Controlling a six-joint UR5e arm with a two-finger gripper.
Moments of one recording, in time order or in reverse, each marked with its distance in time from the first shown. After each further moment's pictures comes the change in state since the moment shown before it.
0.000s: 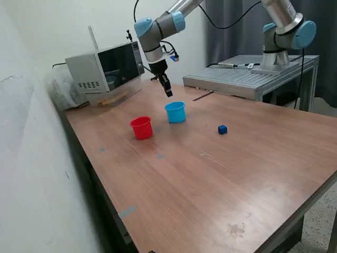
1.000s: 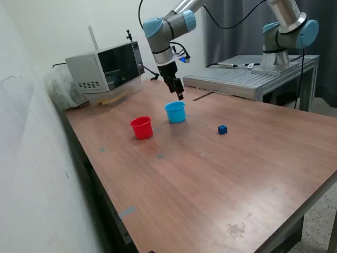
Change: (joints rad) arm 0.116 -0.015 0.031 -0.008 0.031 -0.011
